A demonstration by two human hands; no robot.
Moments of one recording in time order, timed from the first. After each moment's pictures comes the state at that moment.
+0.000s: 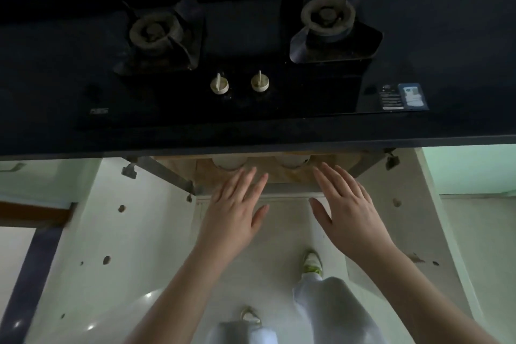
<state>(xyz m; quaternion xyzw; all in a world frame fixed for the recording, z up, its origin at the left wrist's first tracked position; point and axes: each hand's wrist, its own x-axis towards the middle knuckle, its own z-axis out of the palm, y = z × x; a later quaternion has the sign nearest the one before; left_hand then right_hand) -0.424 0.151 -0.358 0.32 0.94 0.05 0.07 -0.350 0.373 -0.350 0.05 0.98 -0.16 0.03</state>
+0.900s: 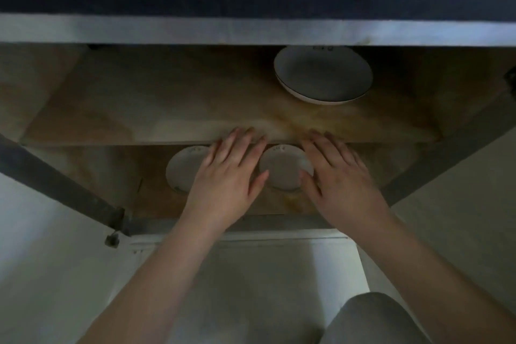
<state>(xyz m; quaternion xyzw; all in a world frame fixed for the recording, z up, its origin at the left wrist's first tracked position) -0.552 0.193 -0.675 0.34 0.93 0.08 -0.08 -0.472 0.387 -0.658 0.03 0.99 -0.07 -0.08</state>
